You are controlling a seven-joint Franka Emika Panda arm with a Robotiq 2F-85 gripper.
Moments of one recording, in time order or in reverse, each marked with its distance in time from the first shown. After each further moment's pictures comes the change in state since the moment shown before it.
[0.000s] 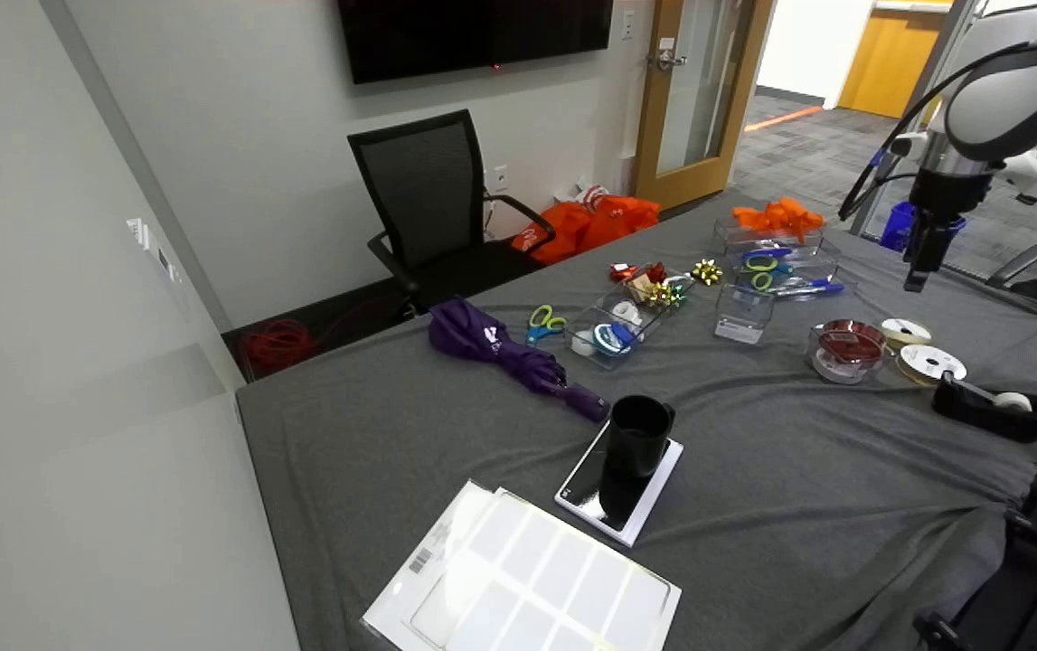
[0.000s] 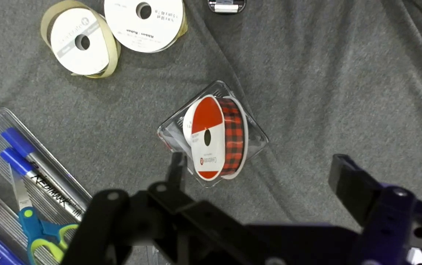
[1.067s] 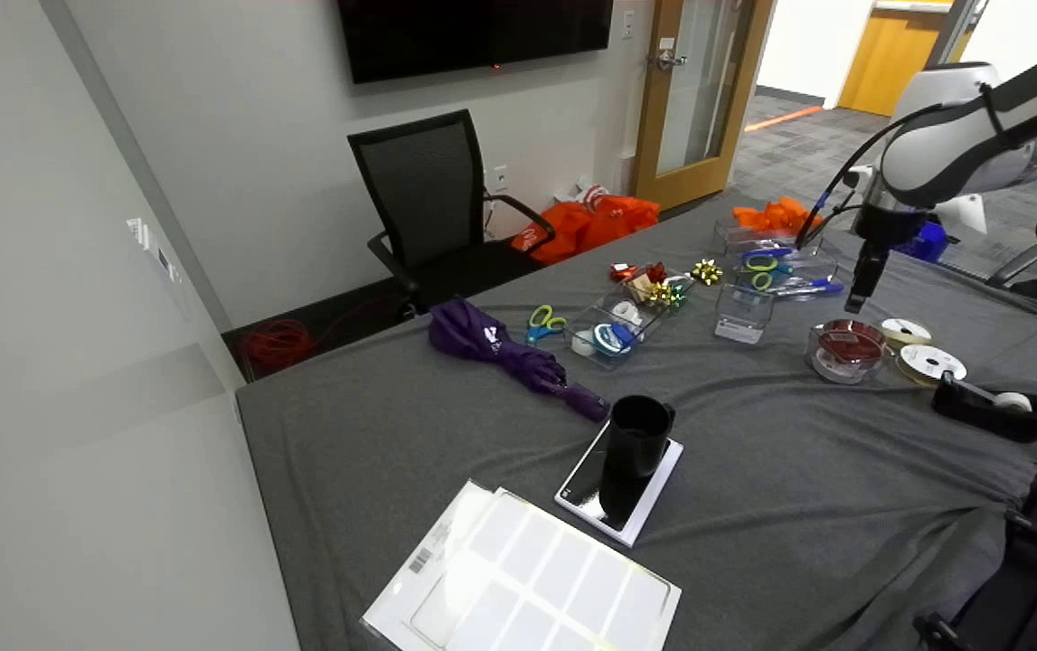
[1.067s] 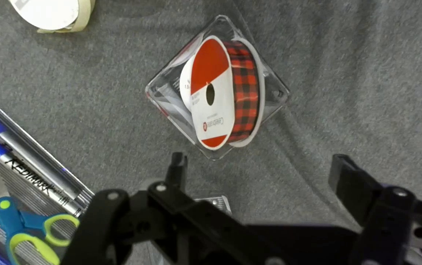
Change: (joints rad) arm -0.012 0.177 0.064 0.051 0.091 0.165 0.066
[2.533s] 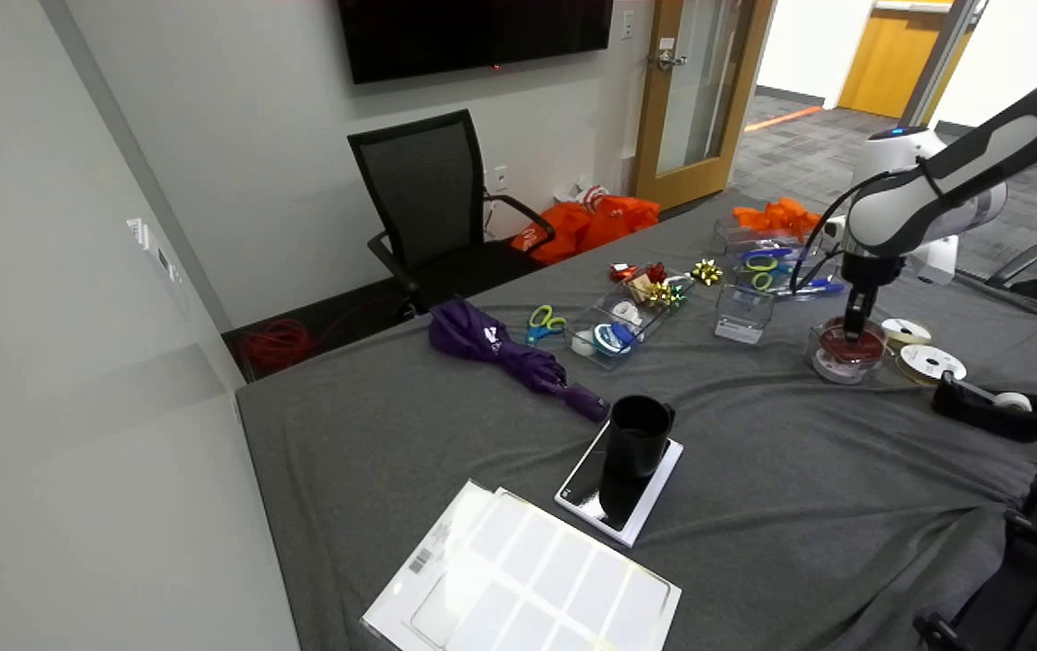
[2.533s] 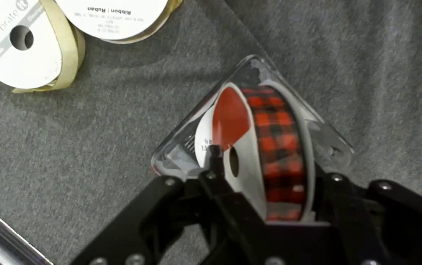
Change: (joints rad) arm -0.060 0.223 0.029 0.102 -0.095 -0.006 0.117
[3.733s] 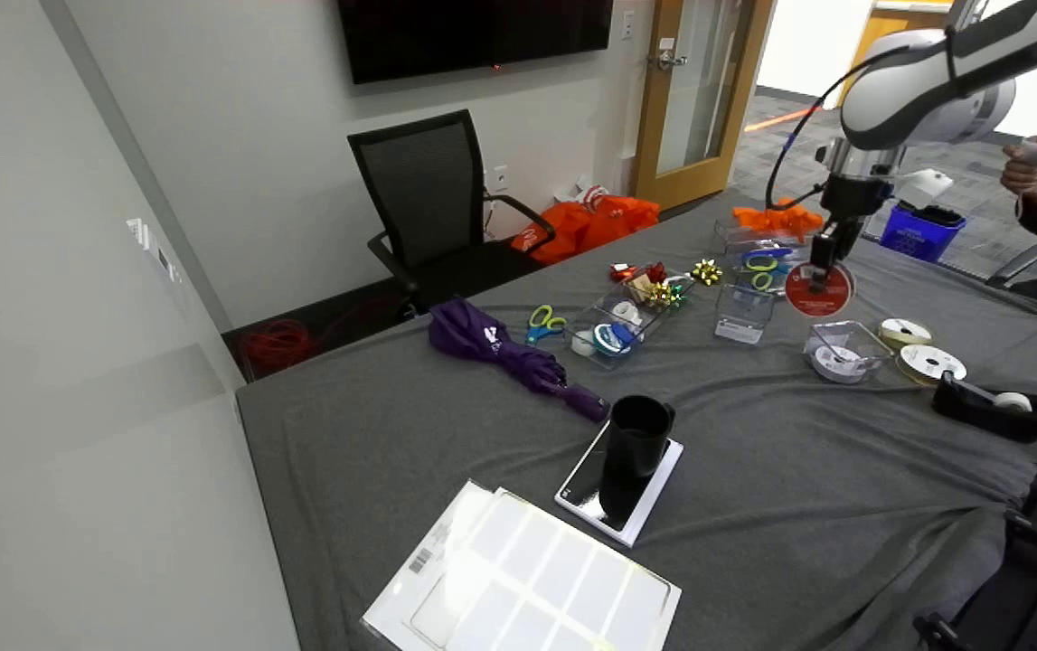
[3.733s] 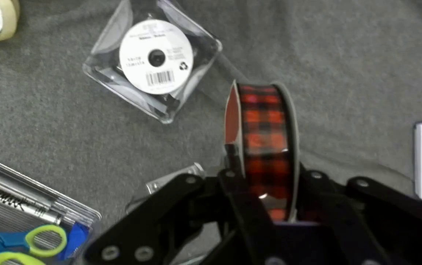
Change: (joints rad) arm -0.004 -0.139 0.089 0.146 0.213 -0.276 0.110
